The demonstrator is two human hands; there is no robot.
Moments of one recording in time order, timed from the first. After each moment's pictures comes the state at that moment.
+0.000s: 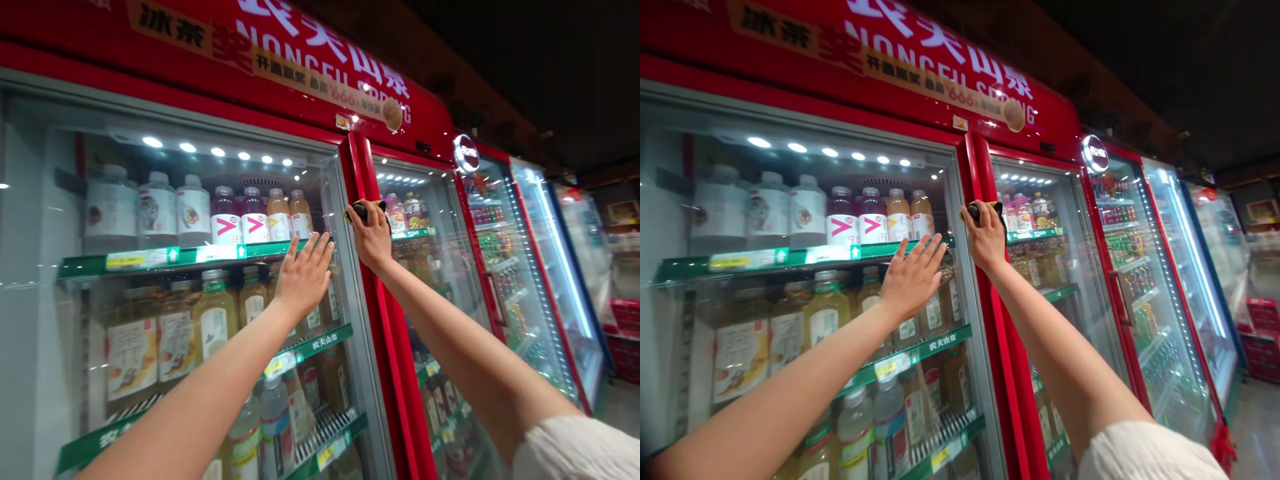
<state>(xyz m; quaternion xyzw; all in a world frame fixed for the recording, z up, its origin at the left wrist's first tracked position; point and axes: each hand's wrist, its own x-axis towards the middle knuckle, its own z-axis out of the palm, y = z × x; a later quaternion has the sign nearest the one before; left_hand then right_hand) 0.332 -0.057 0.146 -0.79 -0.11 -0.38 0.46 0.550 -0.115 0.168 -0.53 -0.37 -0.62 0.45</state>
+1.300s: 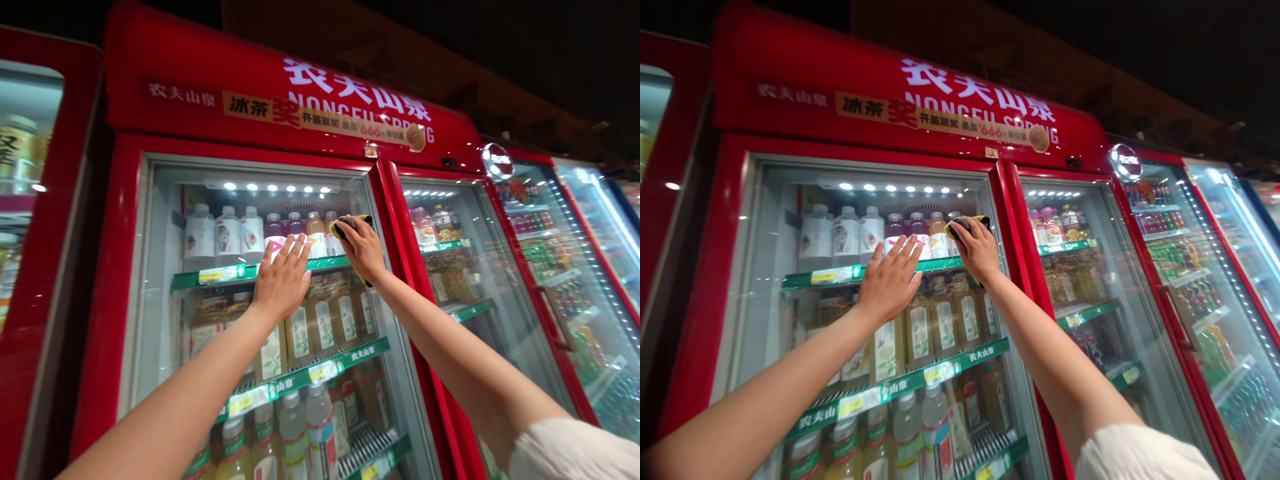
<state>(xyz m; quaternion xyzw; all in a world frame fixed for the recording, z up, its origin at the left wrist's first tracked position) 0.218 -0.039 0.194 -0.73 -0.15 -0.44 0.50 0.467 -0.081 0.200 -0.40 -0.49 -0.58 0.51</state>
